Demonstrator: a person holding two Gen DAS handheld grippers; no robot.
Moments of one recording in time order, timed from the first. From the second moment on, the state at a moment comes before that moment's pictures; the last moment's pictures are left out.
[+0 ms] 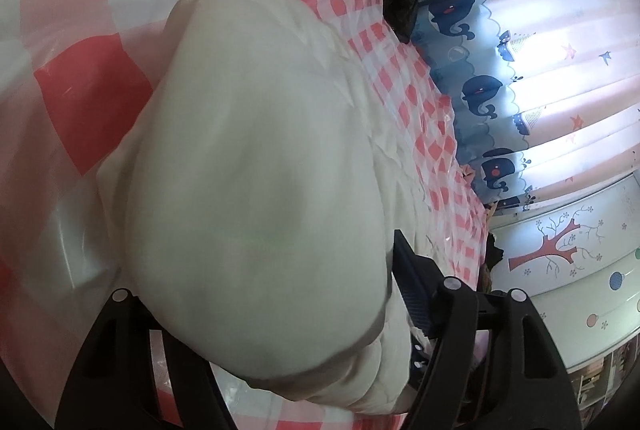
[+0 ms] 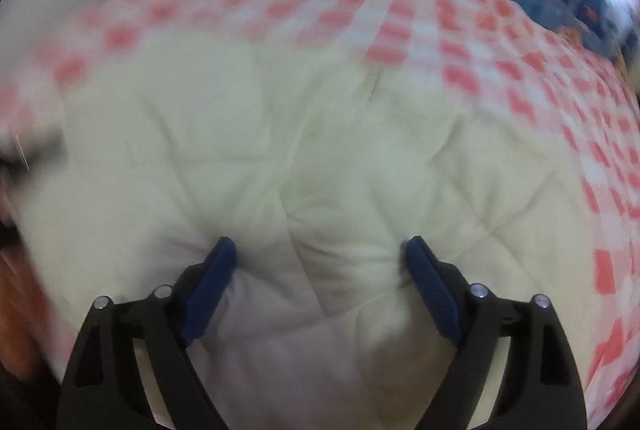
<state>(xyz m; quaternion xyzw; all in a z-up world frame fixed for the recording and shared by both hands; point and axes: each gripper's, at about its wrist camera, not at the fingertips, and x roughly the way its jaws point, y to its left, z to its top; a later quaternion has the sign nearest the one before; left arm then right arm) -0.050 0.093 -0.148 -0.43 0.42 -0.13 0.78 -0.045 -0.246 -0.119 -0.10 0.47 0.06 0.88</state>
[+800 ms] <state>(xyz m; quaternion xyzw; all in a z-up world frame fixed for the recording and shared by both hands) -0.052 0.103 -0.168 -0.50 0.42 -0.14 0.74 -0.077 -0.237 -0.078 -0.06 0.42 0.09 0.90</state>
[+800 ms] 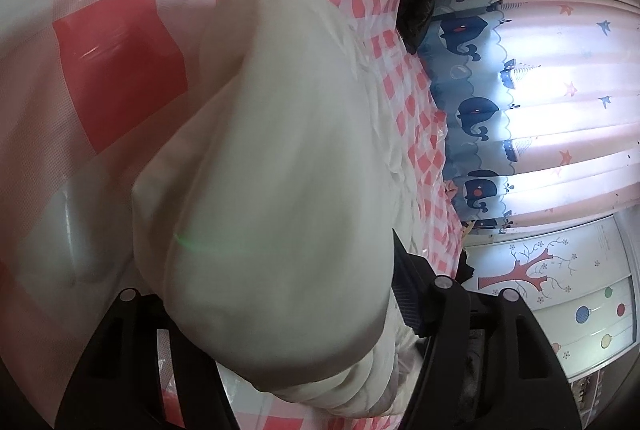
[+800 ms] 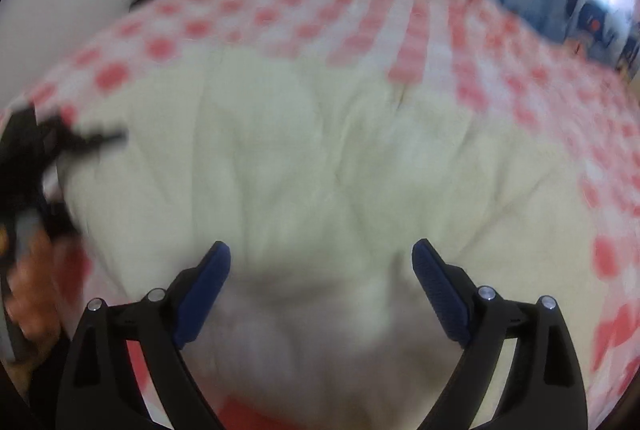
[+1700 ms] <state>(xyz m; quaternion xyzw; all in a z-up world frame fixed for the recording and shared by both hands) -0.054 0.101 -0.167 -0.48 0.42 -0.13 0.76 -0.061 -0.245 -0.116 -0.09 0.45 0.06 0.89</state>
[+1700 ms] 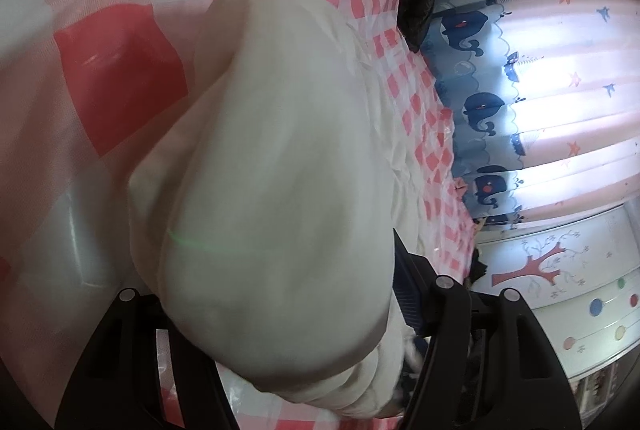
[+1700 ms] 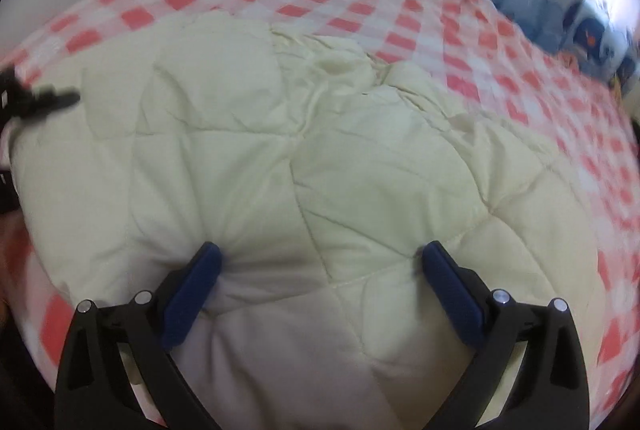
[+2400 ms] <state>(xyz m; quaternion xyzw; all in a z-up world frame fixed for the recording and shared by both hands) -0.090 -0.014 -0.018 -0.19 0.33 -0.19 0.90 -0.079 -0.242 -0.129 -0.08 0.43 0.10 0.89</state>
